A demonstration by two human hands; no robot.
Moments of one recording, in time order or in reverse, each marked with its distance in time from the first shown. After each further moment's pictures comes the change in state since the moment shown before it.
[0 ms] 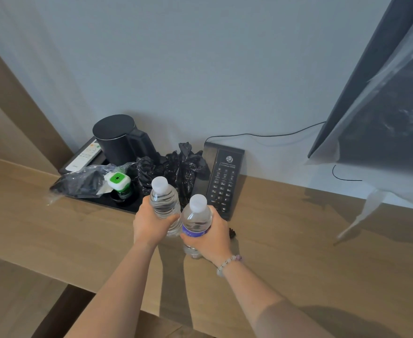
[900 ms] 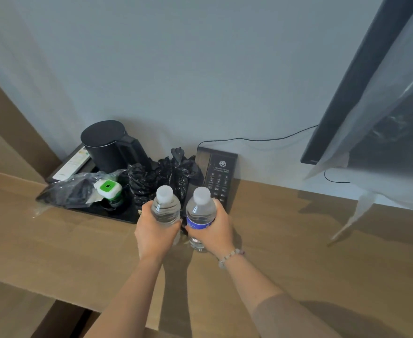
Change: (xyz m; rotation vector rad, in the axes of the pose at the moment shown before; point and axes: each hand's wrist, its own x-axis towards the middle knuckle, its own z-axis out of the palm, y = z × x) left_hand -0.013 0.014 0.019 -0.140 0.127 0.028; right_hand 0.021 -0.011 -0.020 0.009 0.077 0.079
